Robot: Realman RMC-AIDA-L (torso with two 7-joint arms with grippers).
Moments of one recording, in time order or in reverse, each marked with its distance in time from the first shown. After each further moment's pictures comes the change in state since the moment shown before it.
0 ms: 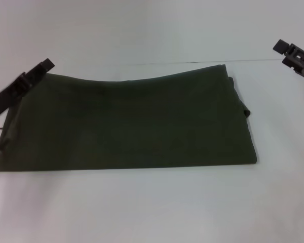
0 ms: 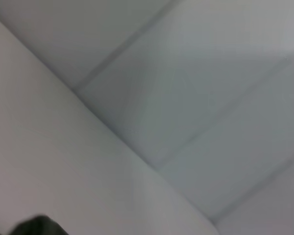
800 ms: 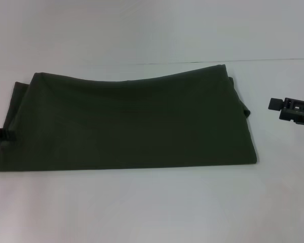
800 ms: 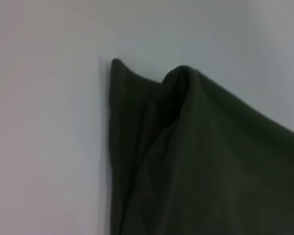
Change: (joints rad) left arm -0.030 0.136 -0.091 0.395 0.977 0.330 -0.629; right arm -0.057 -0.113 -0.249 -0.147 -0.236 -0.137 0.360
